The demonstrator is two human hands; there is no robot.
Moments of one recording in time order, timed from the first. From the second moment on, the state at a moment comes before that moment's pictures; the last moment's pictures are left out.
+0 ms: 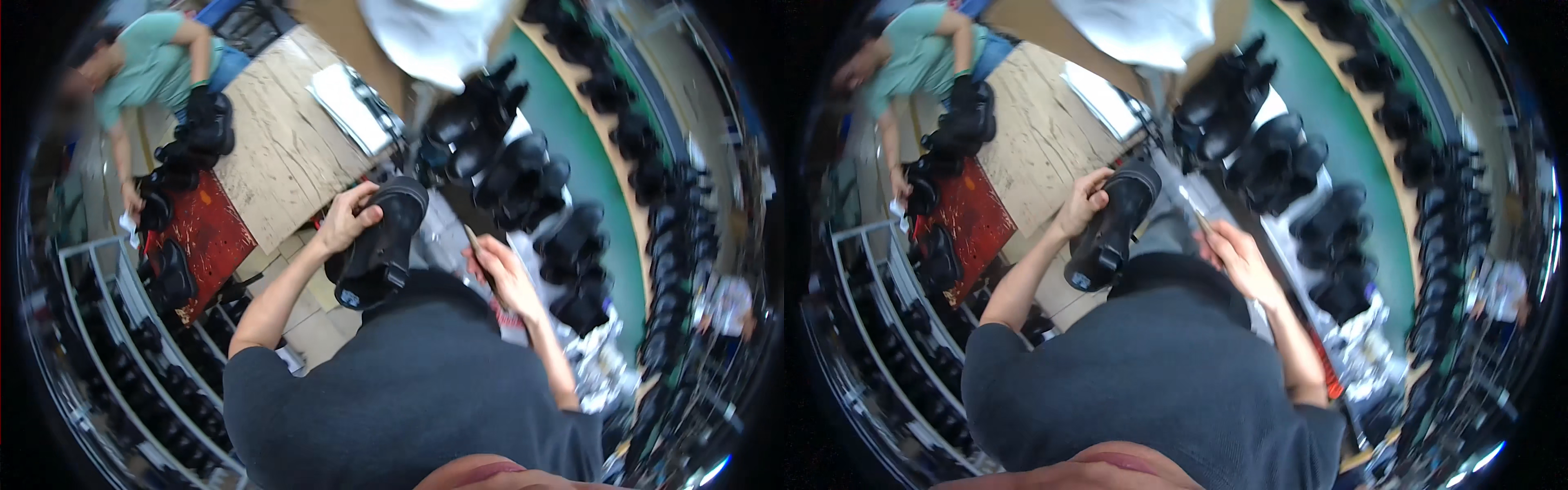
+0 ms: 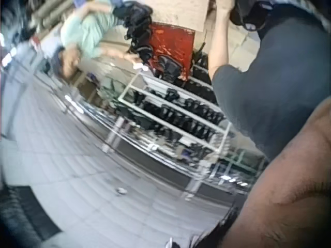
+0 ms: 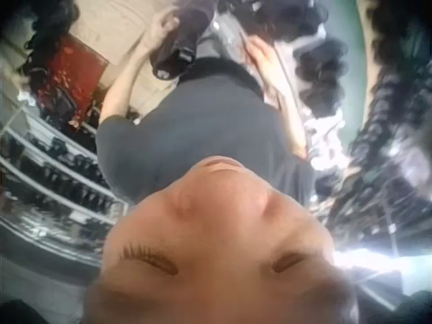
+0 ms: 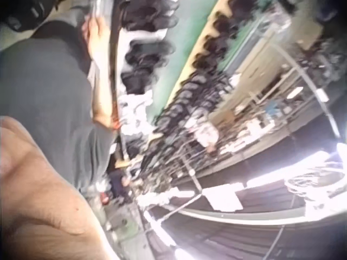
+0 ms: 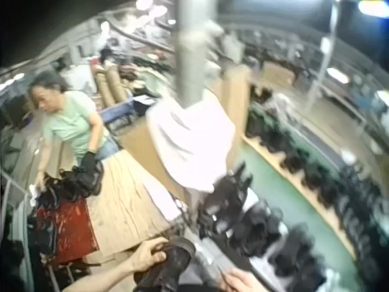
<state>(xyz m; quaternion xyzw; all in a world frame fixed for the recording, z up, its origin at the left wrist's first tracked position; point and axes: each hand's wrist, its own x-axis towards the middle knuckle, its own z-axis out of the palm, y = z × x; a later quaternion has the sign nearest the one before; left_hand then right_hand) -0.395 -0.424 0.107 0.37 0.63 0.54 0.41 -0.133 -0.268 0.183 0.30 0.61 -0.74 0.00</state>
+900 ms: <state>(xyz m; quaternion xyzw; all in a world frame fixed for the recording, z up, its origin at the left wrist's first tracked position) -0.244 -0.361 0.128 0.50 0.63 0.41 0.43 -0.026 -0.284 0.182 0.37 0.77 -0.51 -0.07</state>
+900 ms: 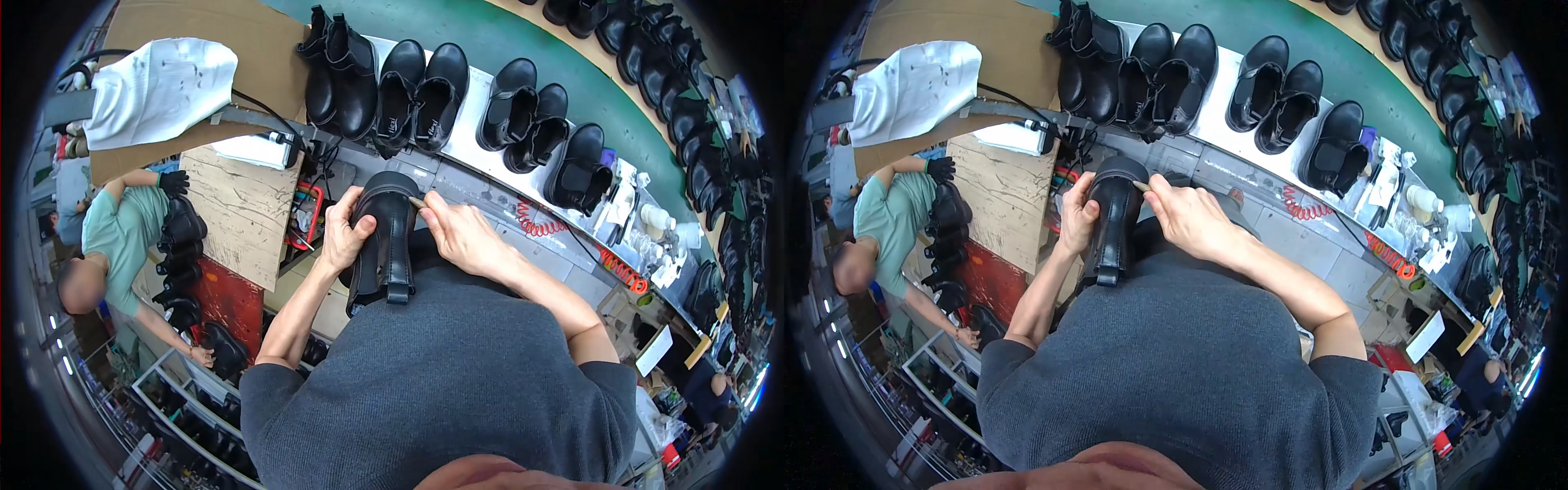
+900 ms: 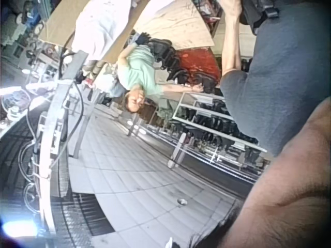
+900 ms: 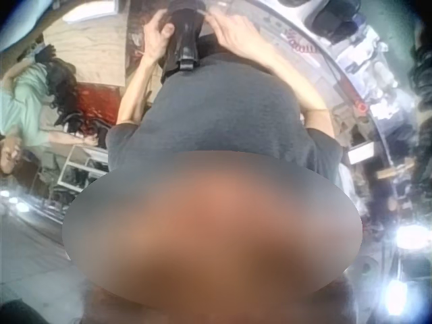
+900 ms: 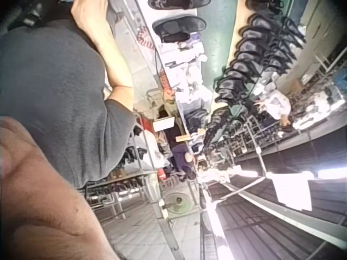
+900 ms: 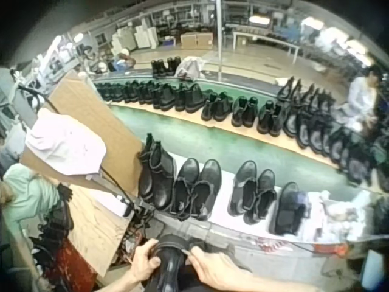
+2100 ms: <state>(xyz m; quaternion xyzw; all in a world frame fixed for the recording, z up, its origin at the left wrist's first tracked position) -0.190 -0.362 0.142 0.59 0.59 0.15 0.53 0.053 -0.291 0.209 0.30 0.81 -0.48 0.14</state>
